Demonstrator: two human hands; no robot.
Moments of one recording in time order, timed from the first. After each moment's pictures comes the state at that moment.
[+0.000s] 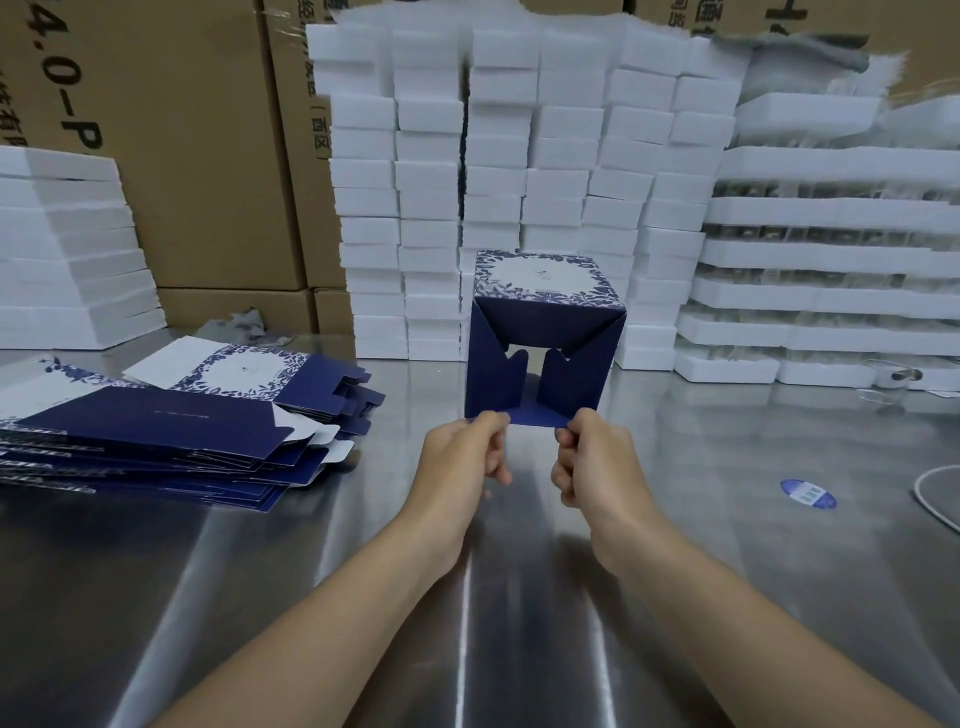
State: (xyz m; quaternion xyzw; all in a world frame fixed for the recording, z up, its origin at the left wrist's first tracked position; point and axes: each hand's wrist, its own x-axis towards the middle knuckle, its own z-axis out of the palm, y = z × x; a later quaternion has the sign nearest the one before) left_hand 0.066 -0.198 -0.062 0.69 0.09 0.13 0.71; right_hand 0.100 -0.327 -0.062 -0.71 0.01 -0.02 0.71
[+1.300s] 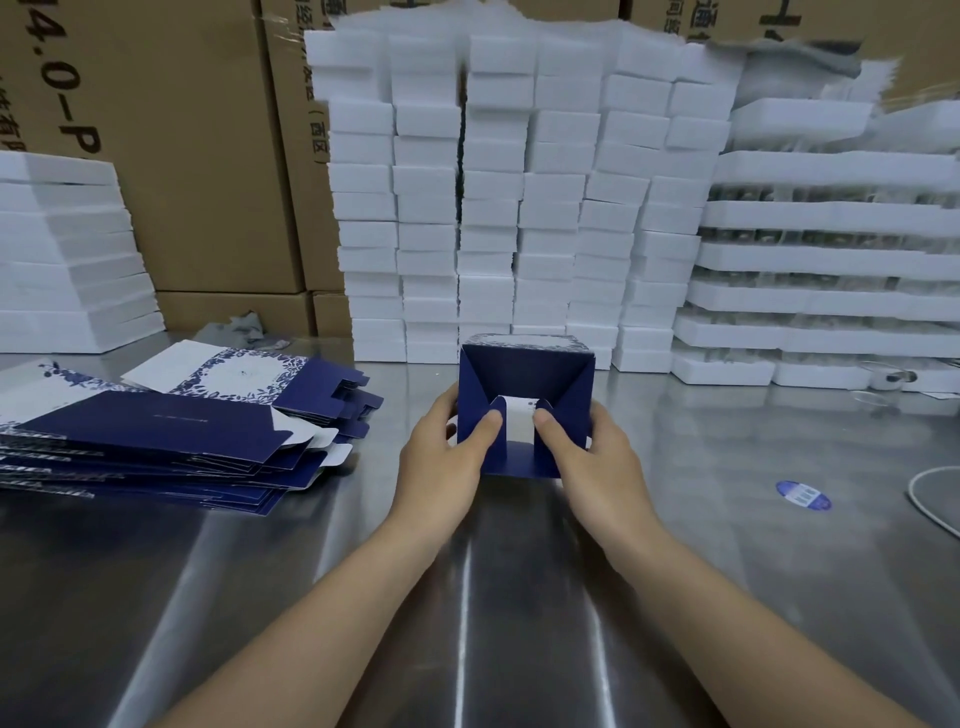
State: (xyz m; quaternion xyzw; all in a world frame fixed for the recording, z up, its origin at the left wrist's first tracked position) left_hand 0.084 -0.180 -0.080 0.71 0.00 0.24 0.66; right_hand 0.111 -0.338 -0.080 -0.74 -0.13 -0.12 0.65
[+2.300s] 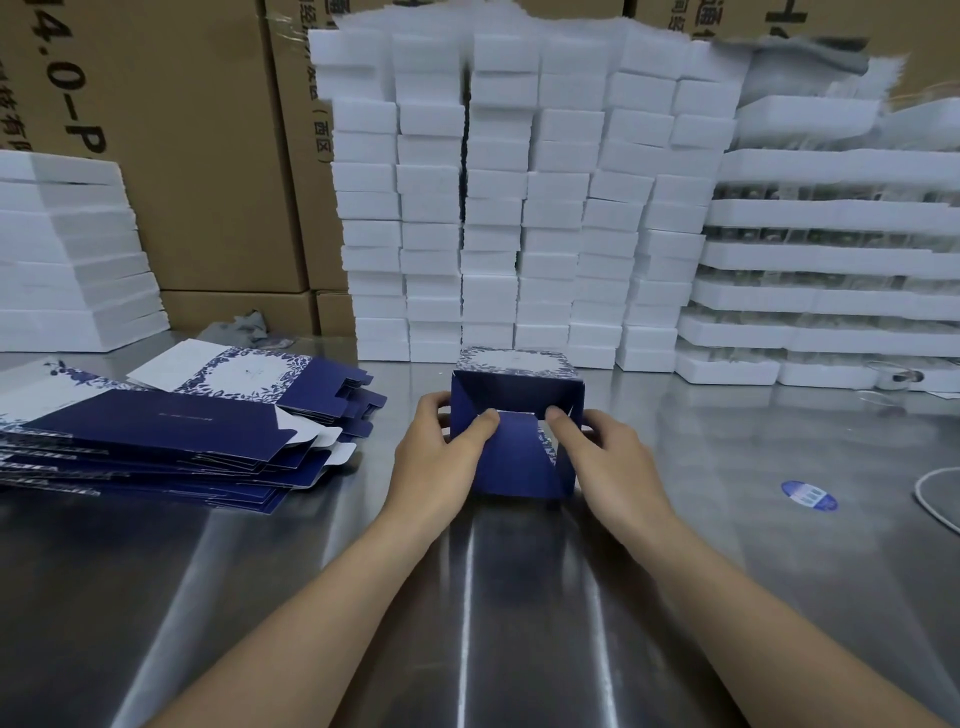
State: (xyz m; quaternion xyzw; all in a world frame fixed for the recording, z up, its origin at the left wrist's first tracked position) left_hand 0.090 -0.169 -0.081 0.72 0.07 0.22 0.65; right_hand 0.126 -0.351 -0.079 -0.82 -0.09 -0.11 0.55
